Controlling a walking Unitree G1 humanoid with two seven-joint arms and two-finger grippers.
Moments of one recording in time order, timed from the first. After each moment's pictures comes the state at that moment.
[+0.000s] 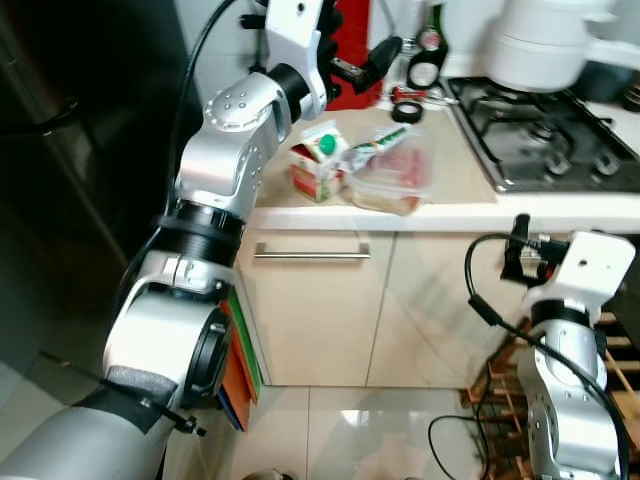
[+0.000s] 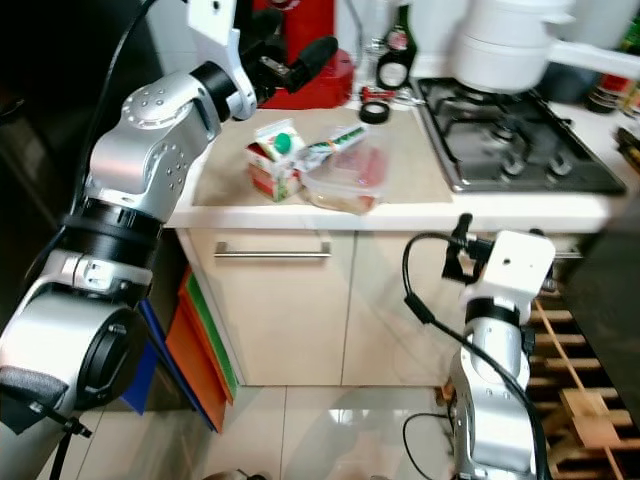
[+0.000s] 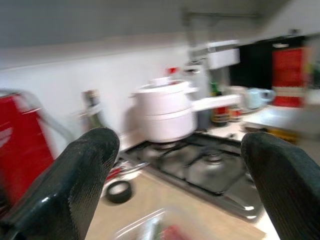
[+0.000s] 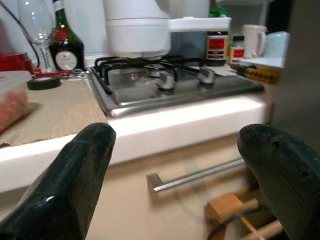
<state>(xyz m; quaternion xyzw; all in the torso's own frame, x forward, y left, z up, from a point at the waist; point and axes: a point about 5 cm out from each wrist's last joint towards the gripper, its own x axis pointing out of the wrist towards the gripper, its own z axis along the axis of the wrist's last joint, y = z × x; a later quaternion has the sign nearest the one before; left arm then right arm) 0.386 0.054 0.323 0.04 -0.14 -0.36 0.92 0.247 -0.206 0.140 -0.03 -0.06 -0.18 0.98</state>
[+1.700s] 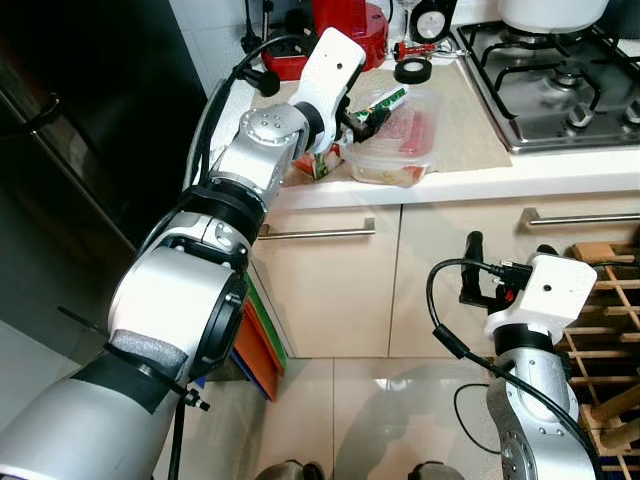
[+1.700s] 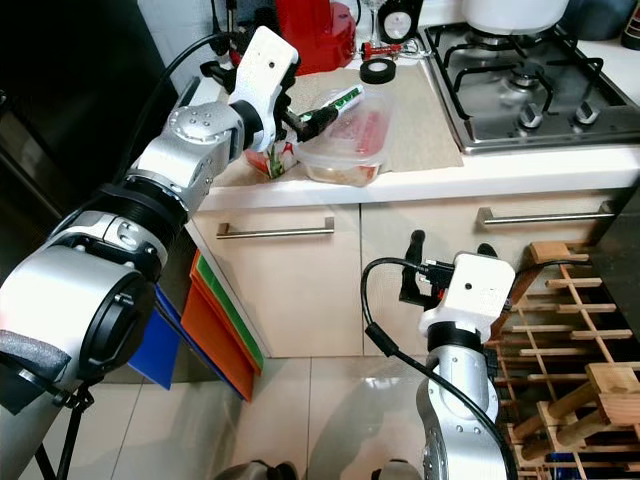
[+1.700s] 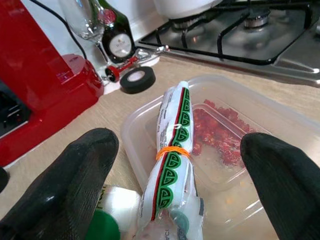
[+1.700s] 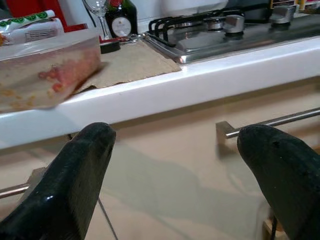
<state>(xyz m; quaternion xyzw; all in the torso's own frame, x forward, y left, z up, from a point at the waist) 0.415 0.054 0.273 0.15 -0.03 -0.32 0.94 0.223 -0.165 0.145 0.01 -0.06 -0.11 0.99</state>
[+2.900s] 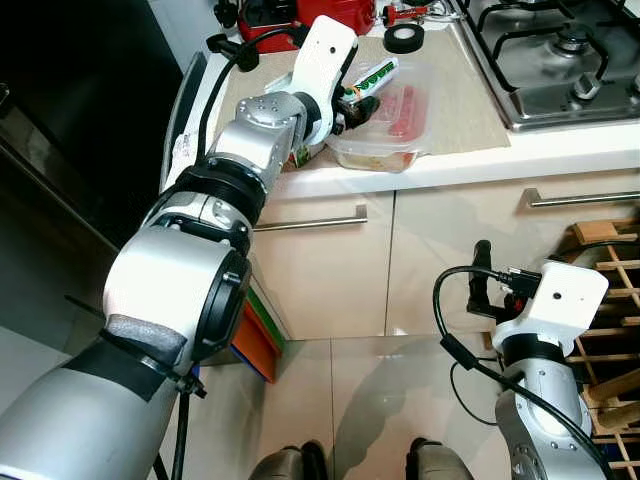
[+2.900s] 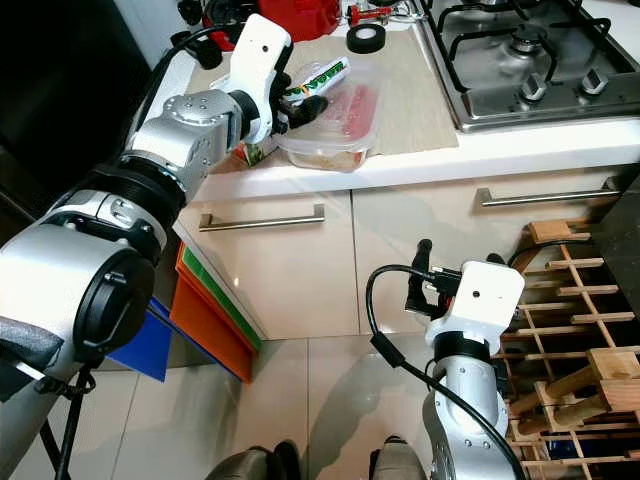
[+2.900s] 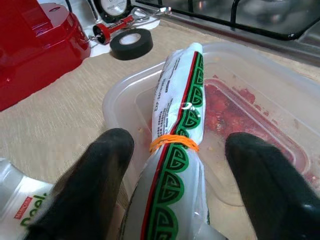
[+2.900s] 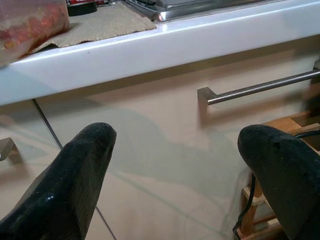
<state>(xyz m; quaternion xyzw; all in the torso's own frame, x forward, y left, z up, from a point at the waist) 0.419 0.060 0.280 0.12 0.02 -0.29 0.95 0.216 -0.166 0.146 0.01 -0.04 -0.12 0.99</state>
